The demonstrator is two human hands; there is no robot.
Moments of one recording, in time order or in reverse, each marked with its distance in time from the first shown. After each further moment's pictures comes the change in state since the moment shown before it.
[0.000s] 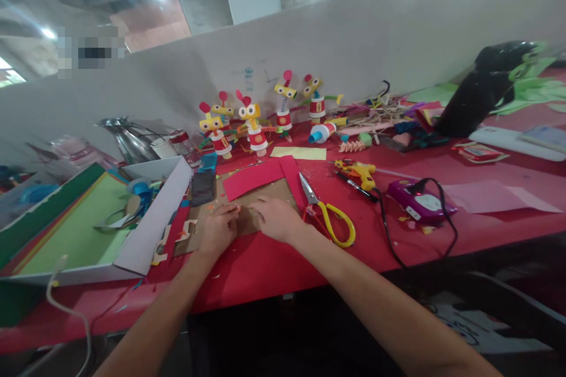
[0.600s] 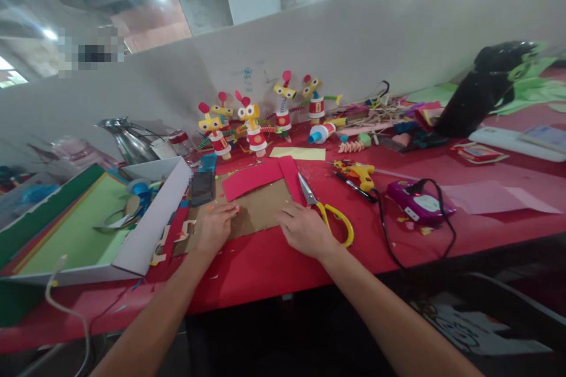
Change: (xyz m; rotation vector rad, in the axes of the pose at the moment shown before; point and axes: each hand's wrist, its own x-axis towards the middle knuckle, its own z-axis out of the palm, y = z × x) left_hand 0.003 -0.014 0.007 -0.135 0.035 0.025; right_hand -0.056 0.025 -0.011 -0.223 0.212 -0.099
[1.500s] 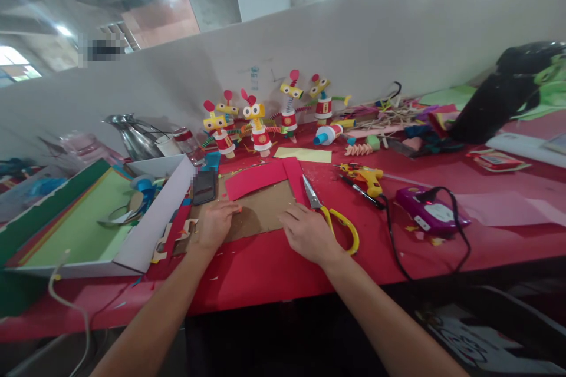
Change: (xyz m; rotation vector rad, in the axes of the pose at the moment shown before) left_hand 0.018 0.014 -0.017 -0.577 0.018 -0.337; right_hand 0.003 -0.002 -0.003 0.070 0.012 0.045
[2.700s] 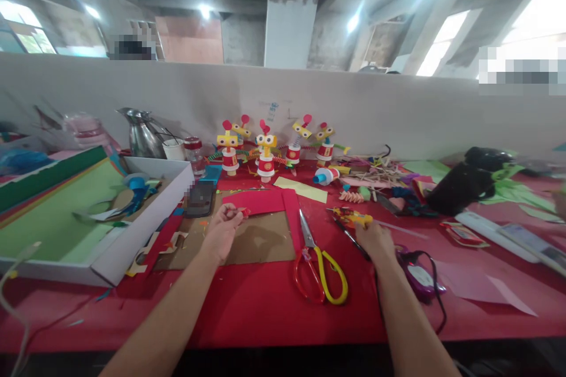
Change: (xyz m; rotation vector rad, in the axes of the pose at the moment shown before) left_hand 0.021 0.021 0.038 -1.110 0.261 -0.275; right_hand 0.001 0.146 -0.066 -0.030 0.145 1.082
